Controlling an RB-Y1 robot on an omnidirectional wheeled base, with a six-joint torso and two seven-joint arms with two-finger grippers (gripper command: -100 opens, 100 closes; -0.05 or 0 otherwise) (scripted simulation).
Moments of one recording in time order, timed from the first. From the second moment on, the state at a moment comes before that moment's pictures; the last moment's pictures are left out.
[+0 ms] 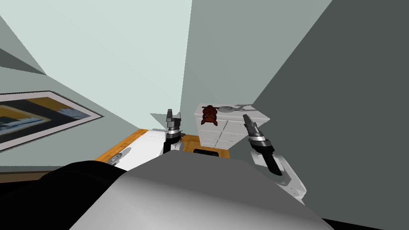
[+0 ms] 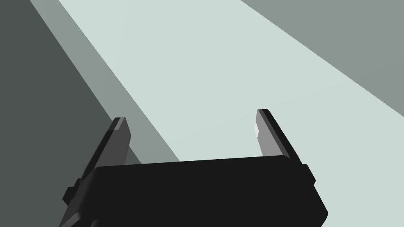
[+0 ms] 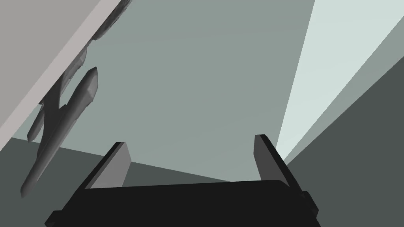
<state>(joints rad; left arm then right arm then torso) 0.54 -0.04 -0.07 -2.24 0.04 -0.58 -0.08 0.46 -0.38 -0.17 -2.17 0.20 -0.48 0.21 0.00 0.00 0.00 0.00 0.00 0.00</state>
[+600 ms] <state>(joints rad) 0.54 -0.04 -0.07 -2.24 0.04 -0.58 -0.08 0.47 -0.56 -0.25 -2.12 0.30 -0.45 0.25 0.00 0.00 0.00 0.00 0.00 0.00</state>
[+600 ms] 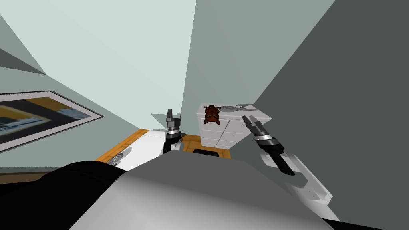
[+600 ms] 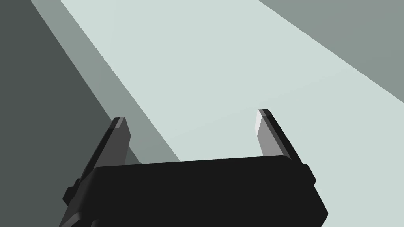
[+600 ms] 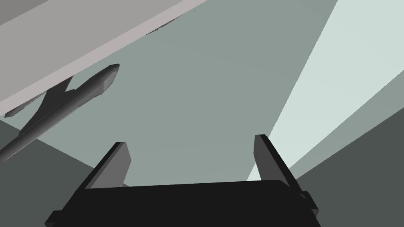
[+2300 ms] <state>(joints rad) 0.54 -0.04 -0.07 -2.24 0.04 -0.58 -0.08 0.49 -1.06 -0.50 -1.96 0.63 -0.40 0.36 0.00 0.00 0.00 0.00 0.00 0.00</state>
